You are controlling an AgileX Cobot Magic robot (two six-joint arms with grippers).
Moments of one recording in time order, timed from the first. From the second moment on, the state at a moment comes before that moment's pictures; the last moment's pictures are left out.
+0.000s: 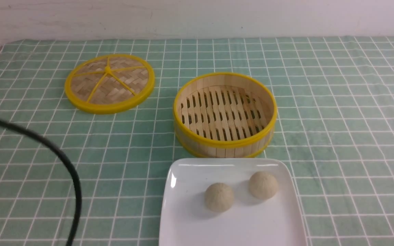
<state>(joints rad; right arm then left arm) -0.18 -0.02 0.01 0.07 0.41 -0.44 -0.20 0.47 -0.55 0.22 0.59 -0.24</state>
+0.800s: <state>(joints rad) -0.18 -0.02 0.01 0.07 0.41 -0.44 0.03 0.02 -0.03 0.16 0.41 -0.20</state>
